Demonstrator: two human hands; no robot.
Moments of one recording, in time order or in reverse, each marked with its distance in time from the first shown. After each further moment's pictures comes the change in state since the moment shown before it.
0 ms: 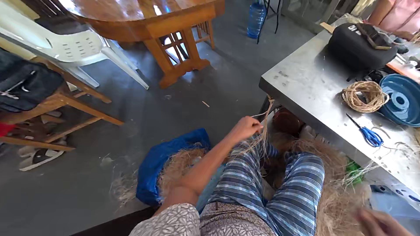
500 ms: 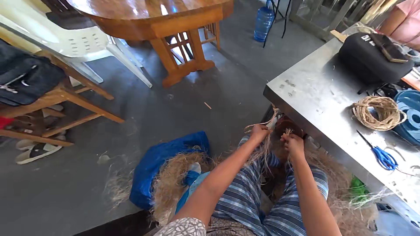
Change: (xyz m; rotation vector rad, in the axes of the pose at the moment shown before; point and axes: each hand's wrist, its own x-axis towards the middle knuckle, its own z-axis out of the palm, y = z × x) left_hand 0.100 -0.041 0.066 -0.547 0.234 -0.302; right_hand 0.225 0.034 0.241 0.218 -0.102 0.573
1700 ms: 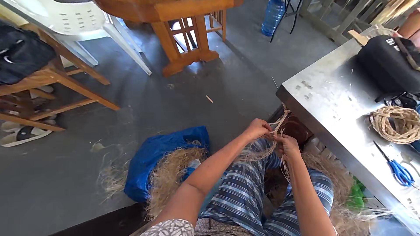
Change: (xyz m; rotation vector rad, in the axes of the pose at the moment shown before) left_hand -0.010 0.016 -0.060 0.055 -0.215 0.029; right_hand 0.005 0.000 0.049 0.060 -0.131 0.128
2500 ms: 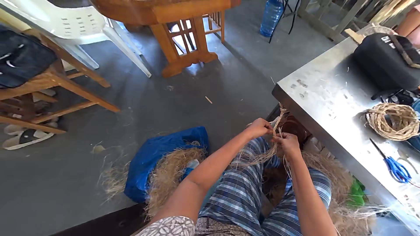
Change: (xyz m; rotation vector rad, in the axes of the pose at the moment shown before) left_hand 0.015 0.002 0.004 0.272 -0.091 0.175; right_hand 0.006 -0.003 -0.018 -0.362 -0.061 -0.164
